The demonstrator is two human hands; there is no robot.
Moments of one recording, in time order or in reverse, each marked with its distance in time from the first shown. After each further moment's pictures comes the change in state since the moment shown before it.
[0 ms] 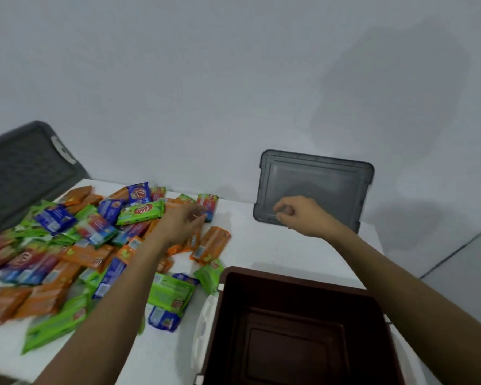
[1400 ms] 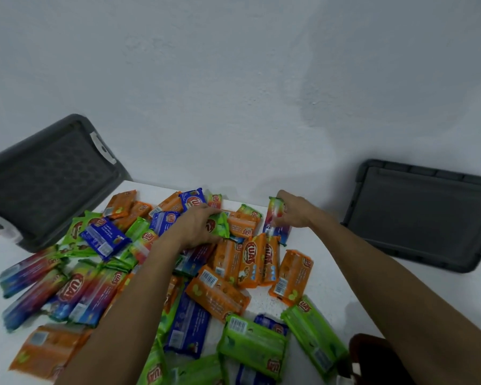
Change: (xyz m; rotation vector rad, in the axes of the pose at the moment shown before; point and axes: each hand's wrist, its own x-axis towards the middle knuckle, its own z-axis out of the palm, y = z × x) left_hand 0.067 -0.162 -0.072 0.247 -0.267 -0.120; right_hand 0.228 -0.090 0.128 -0.201 -0.157 0.100
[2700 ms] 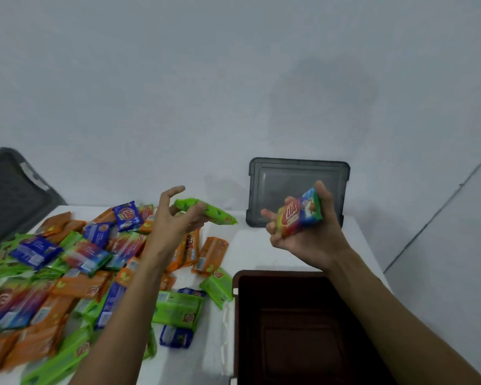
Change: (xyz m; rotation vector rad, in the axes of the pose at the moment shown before) left_hand -0.119 0.202 0.012 -1.284 0.332 0.110; right_hand -0.313 0.064 -0.049 2.066 -0.009 -0.123
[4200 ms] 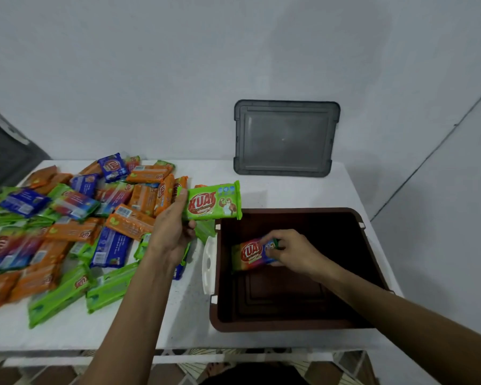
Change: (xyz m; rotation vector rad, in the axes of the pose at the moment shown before) left_hand -0.100 -0.032 0.033 -0.275 0.122 -0.437; right_hand -0.053 0.097 -0.106 -1.308 0.264 0.118
